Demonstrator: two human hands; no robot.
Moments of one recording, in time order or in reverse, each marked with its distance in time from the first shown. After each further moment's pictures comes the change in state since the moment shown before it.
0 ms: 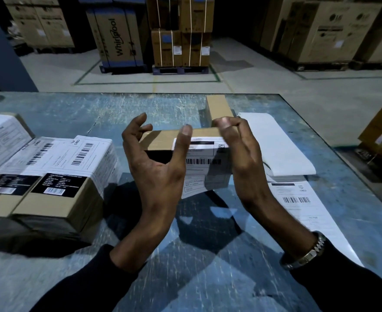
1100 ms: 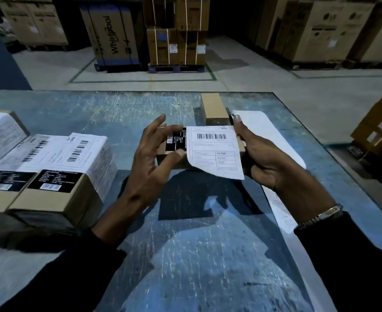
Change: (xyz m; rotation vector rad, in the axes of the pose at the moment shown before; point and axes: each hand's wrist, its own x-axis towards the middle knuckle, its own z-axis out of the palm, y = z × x) left_hand 0.029 -0.036 -0.021 0.164 -0.560 0.123; right_hand 0.039 0.014 -0.053 0.243 -0.109 0.670
